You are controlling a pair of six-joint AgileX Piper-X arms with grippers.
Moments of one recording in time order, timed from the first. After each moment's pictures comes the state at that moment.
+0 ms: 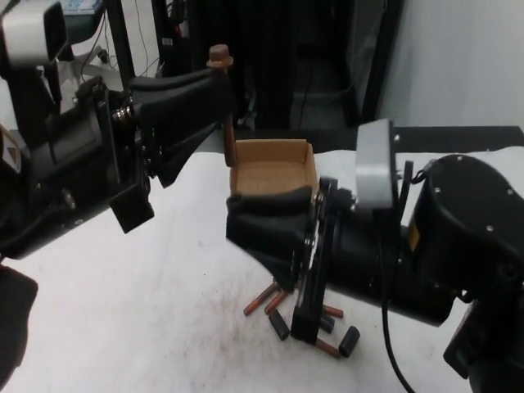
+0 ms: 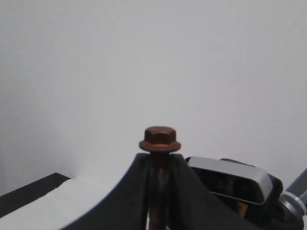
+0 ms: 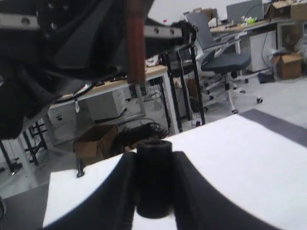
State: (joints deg) left arm -21.7 60.9 -26.9 -52.4 47.8 -32.2; right arm 43.3 75.2 -30.4 -45.5 -26.4 13.7
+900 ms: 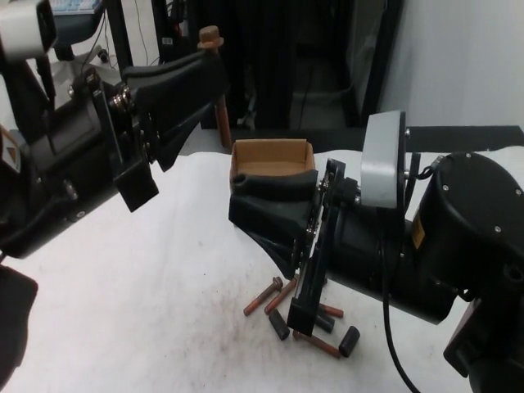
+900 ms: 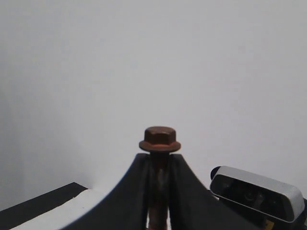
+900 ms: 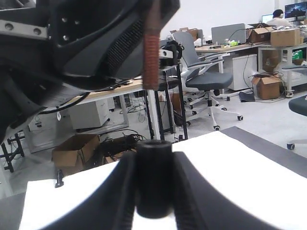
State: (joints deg) left arm -22.0 60.9 -26.9 -52.4 42.3 -32.1; right arm 43.3 75.2 -30.4 -45.5 -24.4 10.4
